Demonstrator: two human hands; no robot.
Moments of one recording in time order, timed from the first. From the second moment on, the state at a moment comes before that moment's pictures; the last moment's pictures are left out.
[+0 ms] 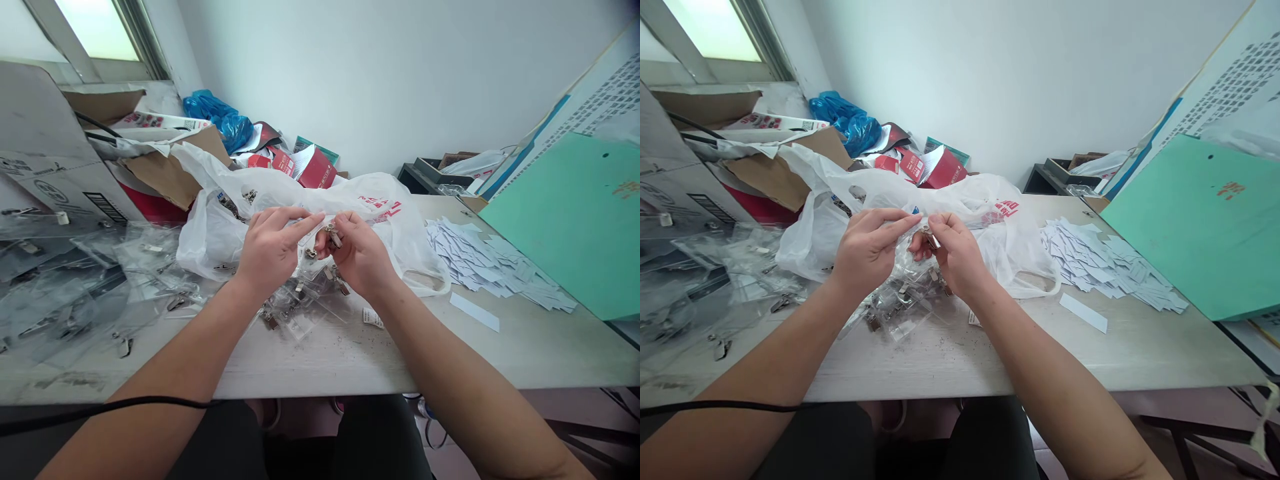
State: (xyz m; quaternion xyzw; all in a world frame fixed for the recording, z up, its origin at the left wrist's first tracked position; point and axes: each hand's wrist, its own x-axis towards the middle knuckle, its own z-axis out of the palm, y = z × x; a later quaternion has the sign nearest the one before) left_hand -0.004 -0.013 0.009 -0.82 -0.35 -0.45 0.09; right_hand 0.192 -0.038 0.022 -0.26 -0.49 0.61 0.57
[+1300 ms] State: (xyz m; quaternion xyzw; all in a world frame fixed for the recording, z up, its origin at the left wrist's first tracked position) left_hand 0.001 -0.004 0.002 -0.79 -0.38 -0.46 -0.13; right_hand 0.234 -0.005 0.018 -0.37 -0.54 0.39 0.65
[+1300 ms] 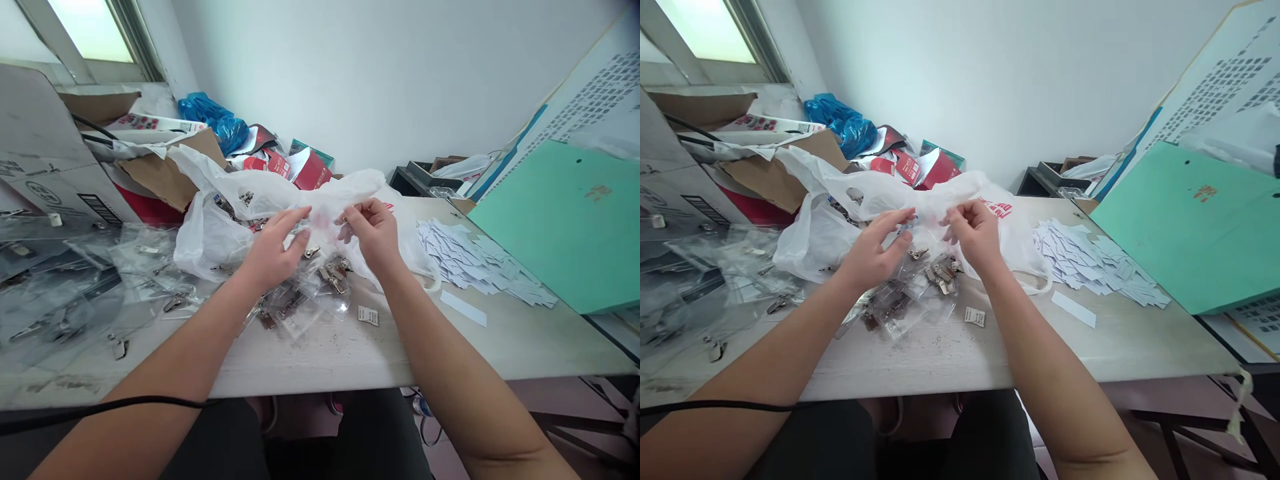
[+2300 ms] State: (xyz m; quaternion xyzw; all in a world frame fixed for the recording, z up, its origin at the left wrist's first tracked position) left_hand -0.022 0.015 0.009 -0.72 -0.50 -0.48 -0.08; right_hand 0.282 0.052 -0.018 -0.69 -0.69 0.05 0.19
